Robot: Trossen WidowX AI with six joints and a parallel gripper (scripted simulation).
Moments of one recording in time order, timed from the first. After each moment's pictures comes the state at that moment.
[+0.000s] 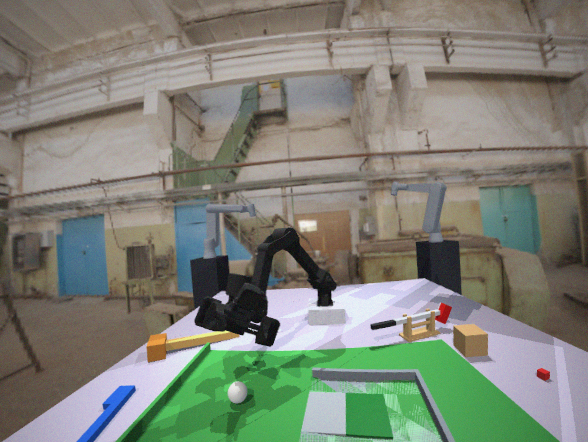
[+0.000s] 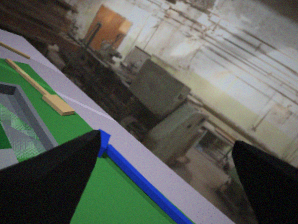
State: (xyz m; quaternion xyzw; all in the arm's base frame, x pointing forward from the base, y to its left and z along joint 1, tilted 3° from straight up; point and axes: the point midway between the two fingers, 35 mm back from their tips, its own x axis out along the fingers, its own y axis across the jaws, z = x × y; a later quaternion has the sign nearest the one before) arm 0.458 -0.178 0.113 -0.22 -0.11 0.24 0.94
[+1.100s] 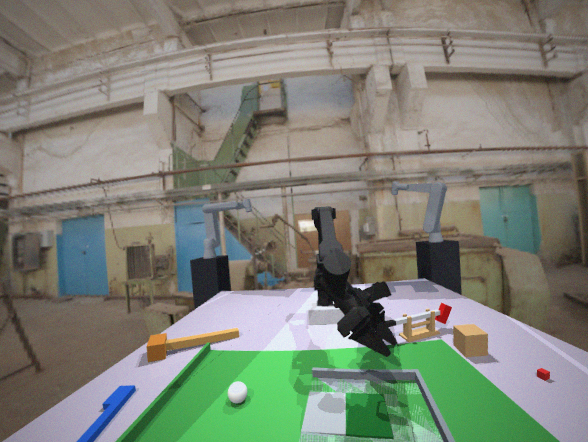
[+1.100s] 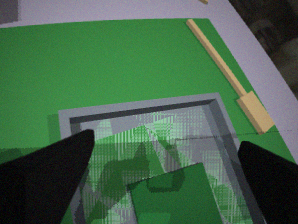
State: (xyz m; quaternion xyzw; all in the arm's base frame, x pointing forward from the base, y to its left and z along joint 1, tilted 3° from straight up) arm 0.427 0.106 0.083 -0.29 0.22 0.44 0.82
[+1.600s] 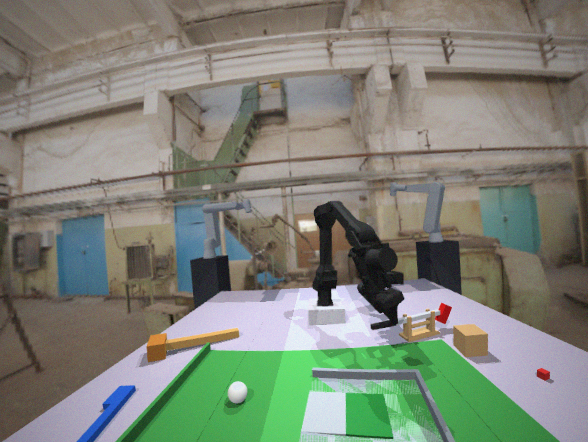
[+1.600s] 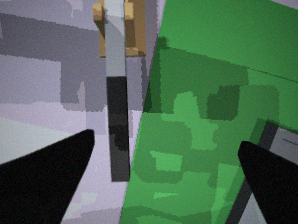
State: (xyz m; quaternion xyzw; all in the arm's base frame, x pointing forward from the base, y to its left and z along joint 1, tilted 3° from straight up) arm 0.257 0.165 0.075 -0.44 0.35 0.62 0.55
